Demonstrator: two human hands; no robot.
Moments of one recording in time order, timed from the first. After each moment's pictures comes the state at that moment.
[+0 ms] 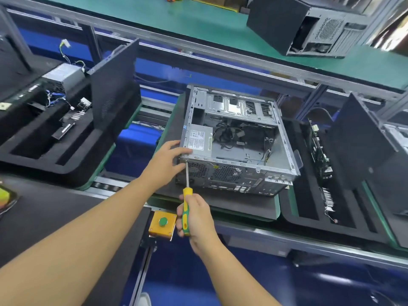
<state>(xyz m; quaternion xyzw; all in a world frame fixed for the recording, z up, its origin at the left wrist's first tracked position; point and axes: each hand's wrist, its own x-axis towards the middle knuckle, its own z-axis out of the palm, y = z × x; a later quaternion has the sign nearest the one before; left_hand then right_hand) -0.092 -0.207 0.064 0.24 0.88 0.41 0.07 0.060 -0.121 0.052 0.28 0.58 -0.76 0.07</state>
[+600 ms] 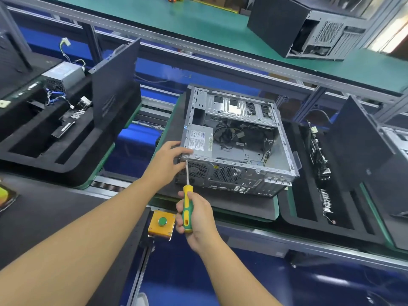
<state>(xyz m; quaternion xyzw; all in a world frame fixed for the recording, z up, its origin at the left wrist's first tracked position) -0.091 -0.203 0.064 0.23 0.88 0.41 0.04 0.058 -0.121 0.064 0.31 0.46 -0.83 0.08</state>
